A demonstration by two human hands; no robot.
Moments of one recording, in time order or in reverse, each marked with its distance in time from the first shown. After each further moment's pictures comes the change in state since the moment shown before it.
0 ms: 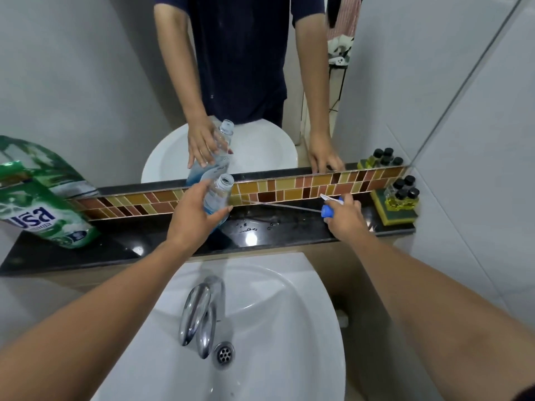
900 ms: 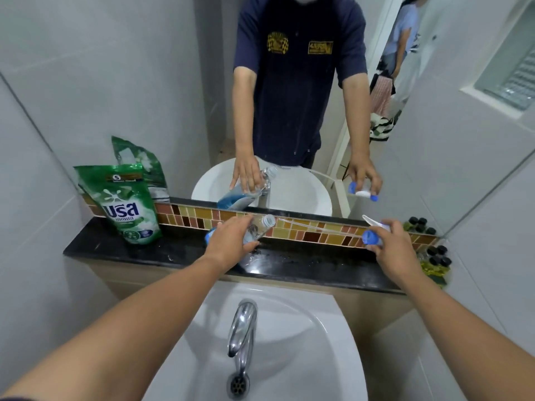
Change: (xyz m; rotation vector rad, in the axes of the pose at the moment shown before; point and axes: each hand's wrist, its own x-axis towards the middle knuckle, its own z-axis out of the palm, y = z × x) left_hand -0.021 -0.045 -0.058 0.169 -0.055 -0.001; right_hand -0.051 -0.058 -0.077 0.012 0.260 -0.236
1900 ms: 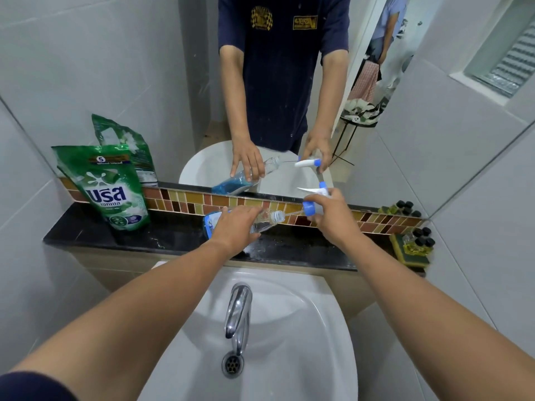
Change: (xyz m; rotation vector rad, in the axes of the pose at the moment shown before) left_hand 0.008 0.008 0.019 0.171 -0.130 0.141; right_hand -0.005 -0.137 0.001 0.170 -0.174 -0.070
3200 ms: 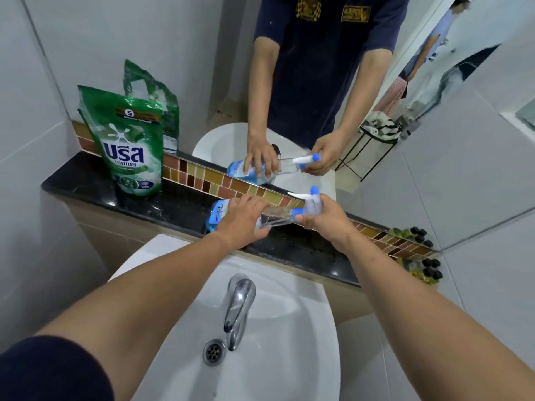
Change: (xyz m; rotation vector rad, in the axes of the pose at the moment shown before) left_hand 0.000 -0.046 0.040 -0.180 0.236 0.069; right_hand 0.032 -0.044 0.039 0.361 -0.212 0.186
